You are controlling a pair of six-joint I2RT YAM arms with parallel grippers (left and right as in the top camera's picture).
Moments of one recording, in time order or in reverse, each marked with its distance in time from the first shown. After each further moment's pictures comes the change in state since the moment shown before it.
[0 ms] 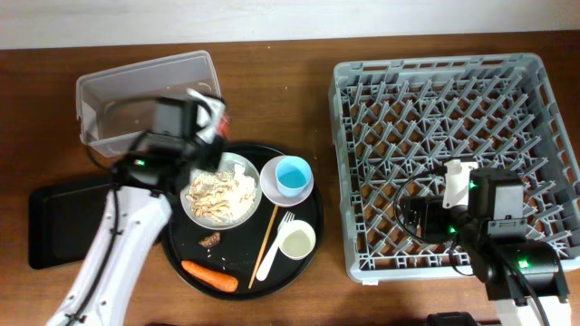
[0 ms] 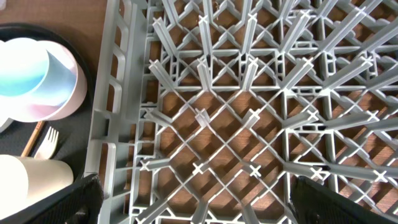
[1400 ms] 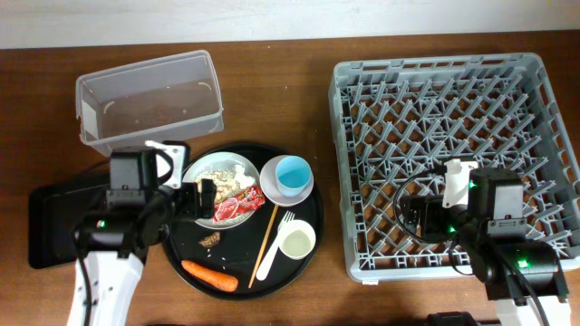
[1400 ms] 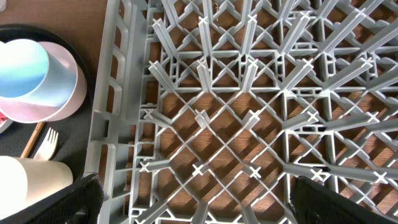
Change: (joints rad) left arm 0.151 -0.289 -0.258 -0.164 0.228 -0.113; right arm 0.000 0.000 -0.003 0.008 0.000 0.000
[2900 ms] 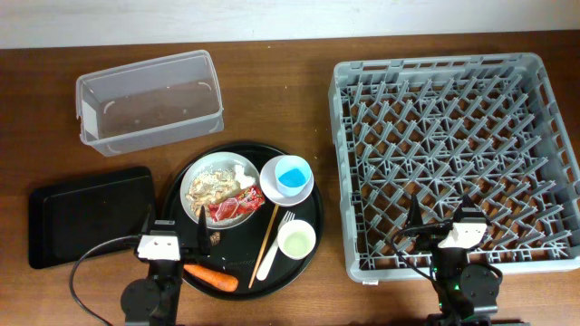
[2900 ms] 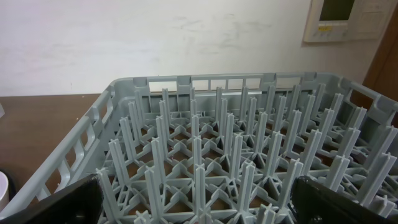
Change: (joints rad) left arm 0.013 -1.103 -0.943 0.751 -0.149 0.047; right arm 0.000 -0.844 -0.878 0.882 0.193 -0.031
